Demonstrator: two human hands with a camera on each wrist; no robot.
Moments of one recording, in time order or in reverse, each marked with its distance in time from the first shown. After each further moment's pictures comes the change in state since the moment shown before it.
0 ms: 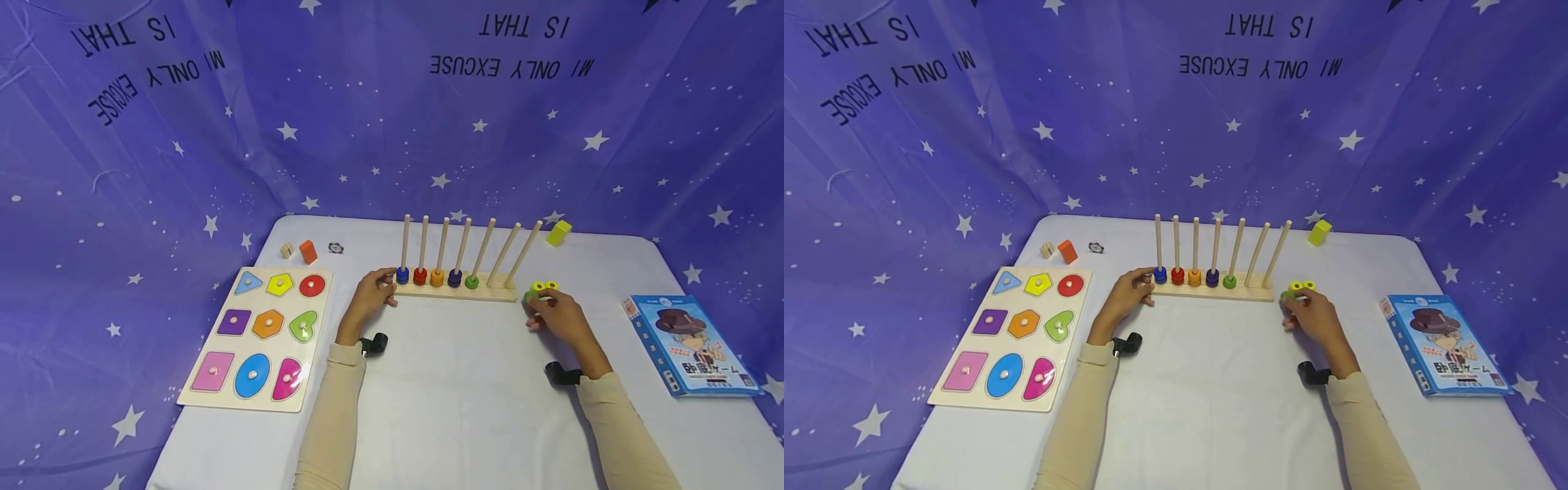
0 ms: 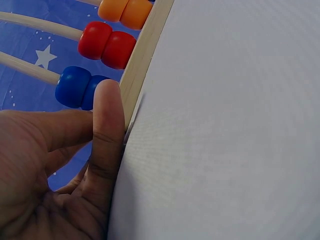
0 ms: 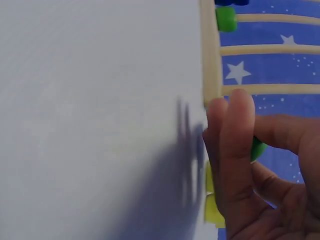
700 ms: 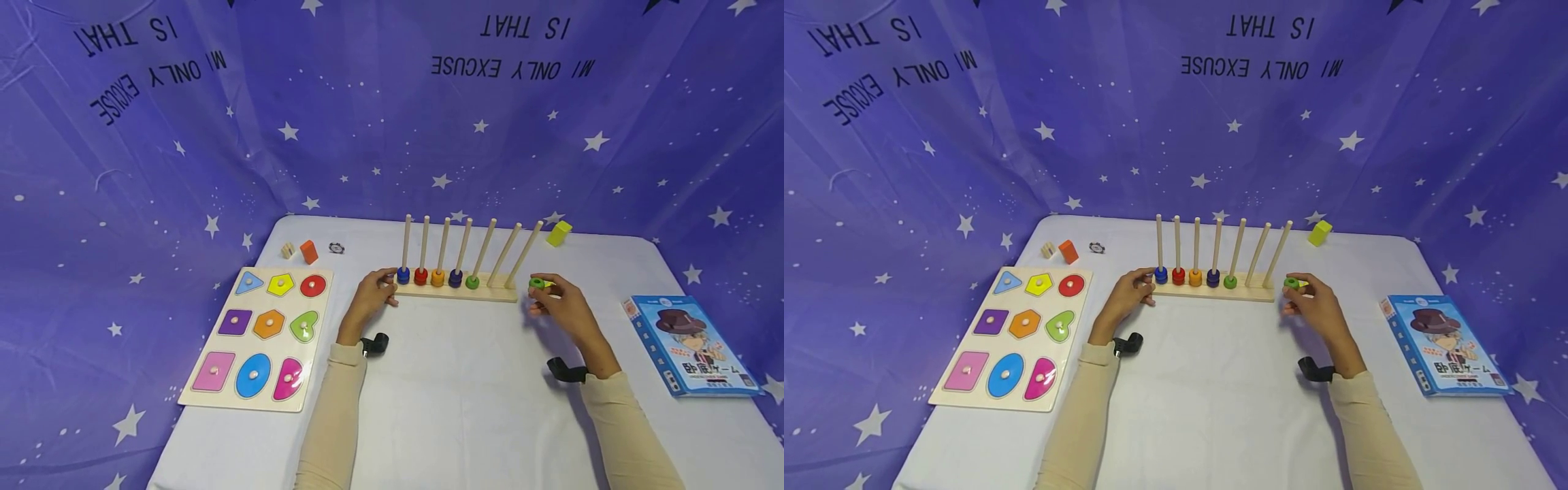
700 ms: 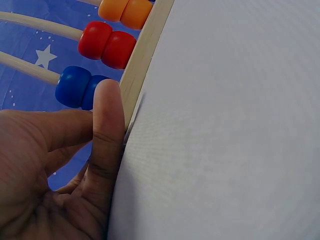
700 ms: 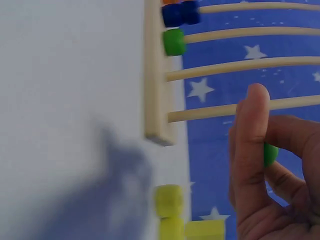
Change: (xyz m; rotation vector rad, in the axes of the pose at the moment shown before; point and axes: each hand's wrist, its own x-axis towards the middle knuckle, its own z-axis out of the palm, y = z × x) left_hand 0.000 0.000 0.000 -0.023 0.003 0.008; right_hand -0.006 -0.026 -0.013 0.351 0.028 -0.134
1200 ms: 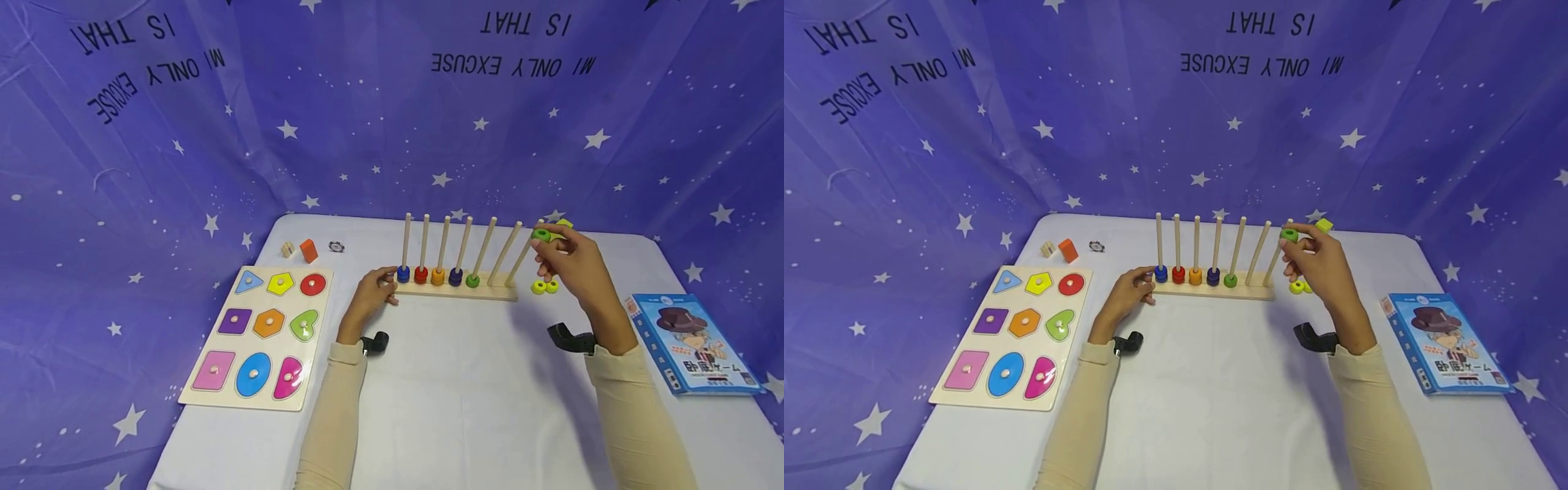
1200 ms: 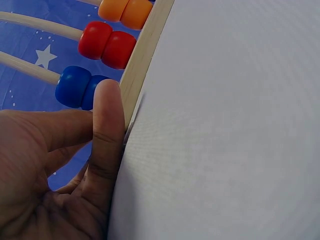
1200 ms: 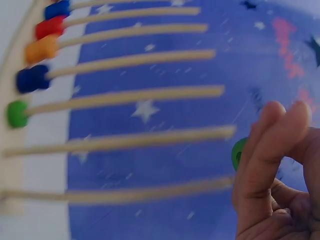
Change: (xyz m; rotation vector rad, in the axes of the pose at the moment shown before) left_hand 0.000 0.001 0.000 -0.006 0.000 0.000; right_hand -0.001 -0.125 -0.005 -0.036 0.058 -0.146
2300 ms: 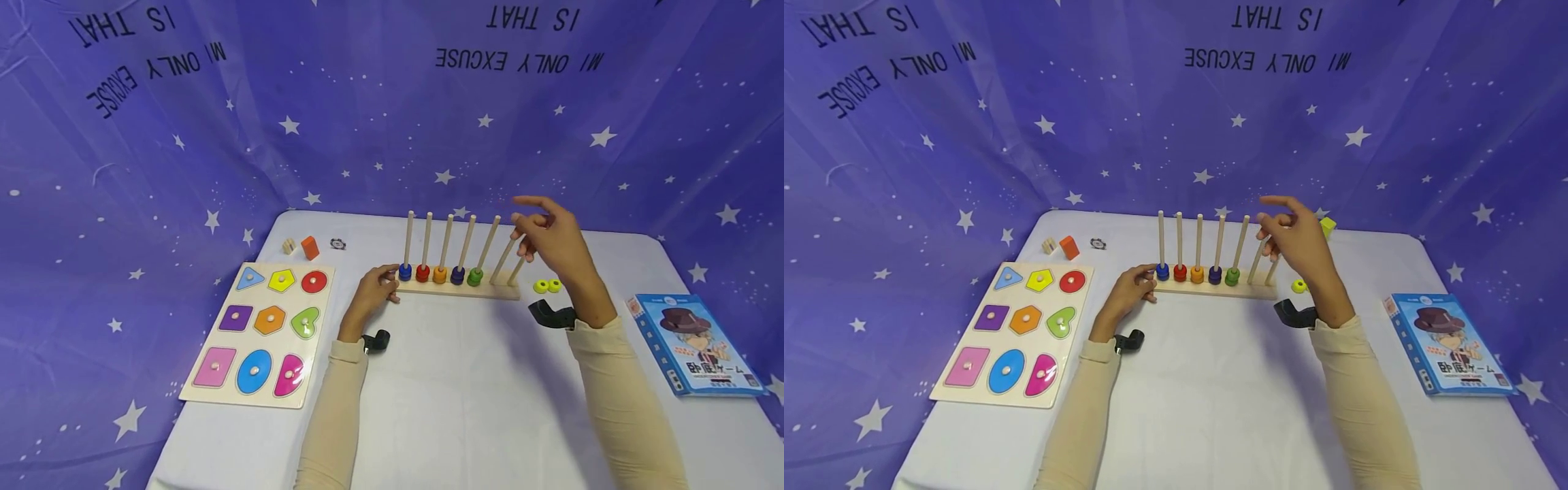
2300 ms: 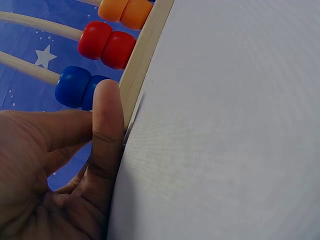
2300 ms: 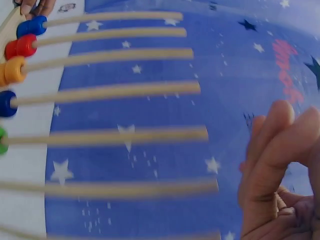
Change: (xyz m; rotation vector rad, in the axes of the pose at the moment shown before) left_hand 0.002 -0.001 -0.001 -0.008 0.003 -0.005; right_hand 0.033 -0.032 0.022 0.103 -0.068 -0.062
